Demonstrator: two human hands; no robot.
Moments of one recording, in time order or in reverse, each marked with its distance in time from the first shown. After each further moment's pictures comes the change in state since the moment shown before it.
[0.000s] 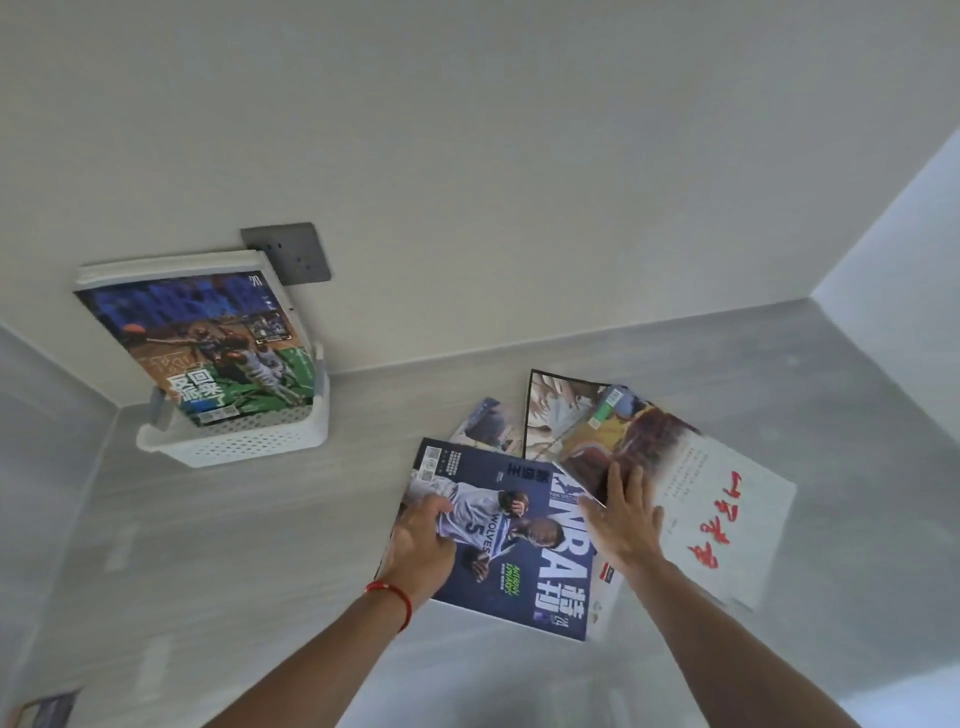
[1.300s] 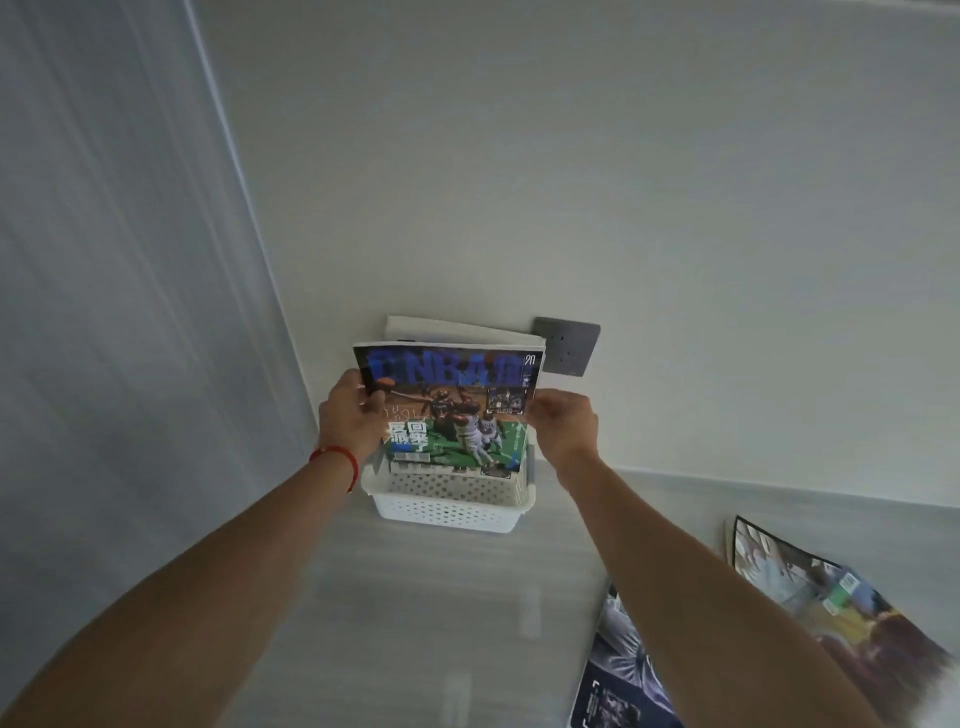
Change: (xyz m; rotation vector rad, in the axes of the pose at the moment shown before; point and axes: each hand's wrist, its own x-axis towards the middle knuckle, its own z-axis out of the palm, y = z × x) left_hand 0.126 -0.143 -0.355 -0.402 0.706 -0.029; right_hand 0.000 -0.461 -0.041 0.744 0.129 -0.379
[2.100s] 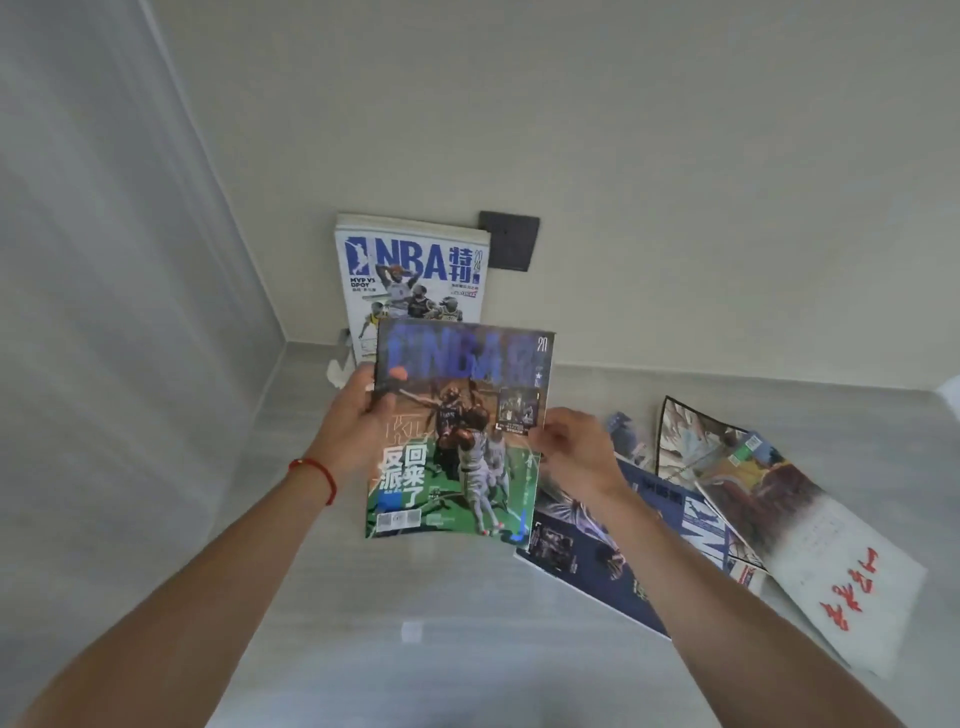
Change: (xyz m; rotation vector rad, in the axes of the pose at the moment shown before) left_hand -0.165 -0.011 -0.005 -0.145 -0.437 -0.006; right_hand -0.153 0.100 -0.101 -0.146 -0.229 0.008
